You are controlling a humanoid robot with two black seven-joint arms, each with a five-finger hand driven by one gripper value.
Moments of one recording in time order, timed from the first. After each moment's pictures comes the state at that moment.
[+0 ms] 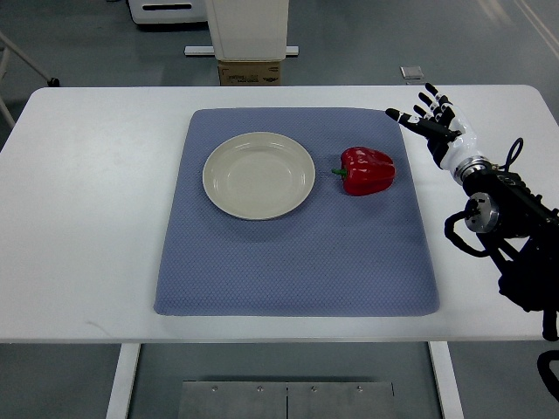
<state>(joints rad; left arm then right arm) -0.01 0.00 -0.21 -0.18 0.05 0.01 -0.14 0.76 -0.13 0.92 0.70 -0.51 -0.07 0.18</state>
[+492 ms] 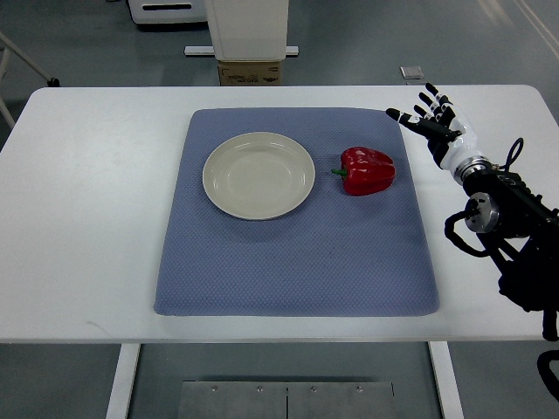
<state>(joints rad) -0.01 0.00 -0.21 -0.18 0.05 0.01 -0.14 0.76 -0.13 0.92 0.70 -0.51 -0.07 0.18</state>
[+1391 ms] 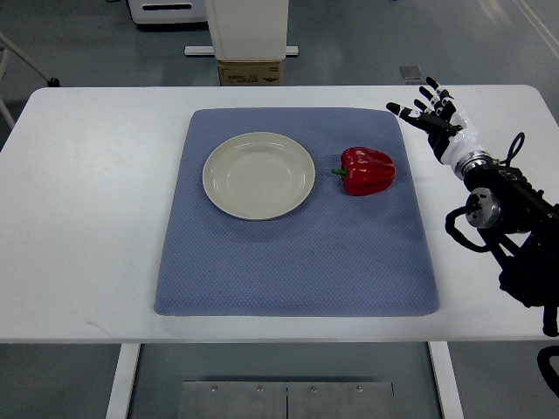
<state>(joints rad) -0.01 0.00 -0.21 -0.18 0.05 0.01 -0.14 0.77 -0.13 0.92 0.69 -0.51 -0.06 0.18</state>
